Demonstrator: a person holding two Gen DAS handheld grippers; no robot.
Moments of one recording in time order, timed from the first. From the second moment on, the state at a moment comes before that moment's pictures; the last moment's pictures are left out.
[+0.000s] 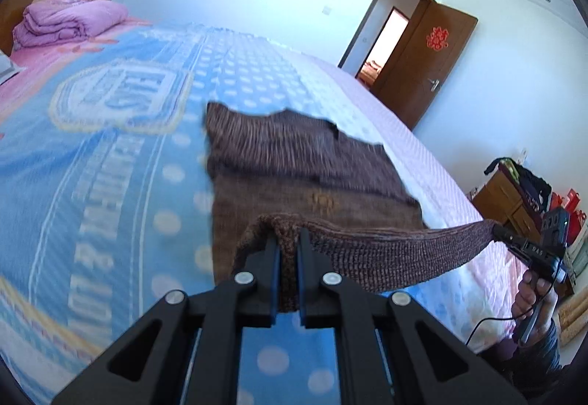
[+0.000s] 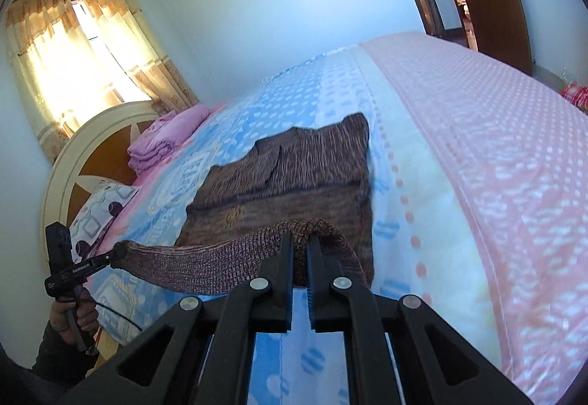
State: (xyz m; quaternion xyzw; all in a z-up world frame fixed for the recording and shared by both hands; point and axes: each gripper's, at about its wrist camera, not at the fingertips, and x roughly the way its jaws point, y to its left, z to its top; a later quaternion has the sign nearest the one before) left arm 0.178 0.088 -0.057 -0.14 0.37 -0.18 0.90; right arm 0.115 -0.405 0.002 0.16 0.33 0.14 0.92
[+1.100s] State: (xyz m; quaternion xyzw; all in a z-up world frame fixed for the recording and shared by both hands) left arm 0.414 0.049 -0.124 0.00 0.40 -0.05 0.91; right arm 0.404 -0.379 -0.069 0.11 0.43 0.08 0.90
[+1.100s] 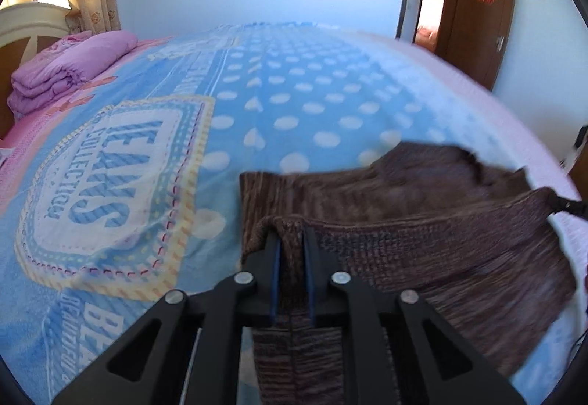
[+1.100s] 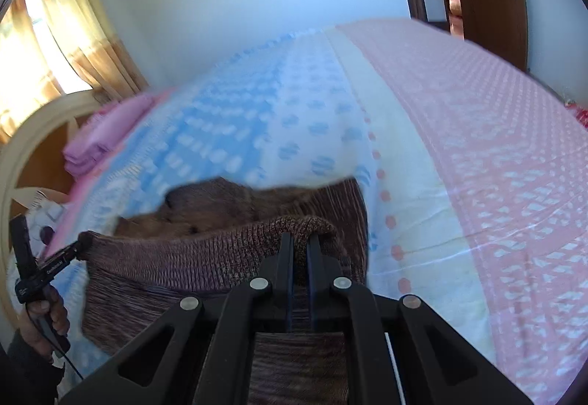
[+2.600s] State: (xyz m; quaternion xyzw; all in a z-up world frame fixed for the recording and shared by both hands) left arm 0.457 0.054 -0.118 0.10 0.40 0.08 0.91; right arm 0.470 -0.369 -0.033 -0.15 0.39 -0.10 0.91
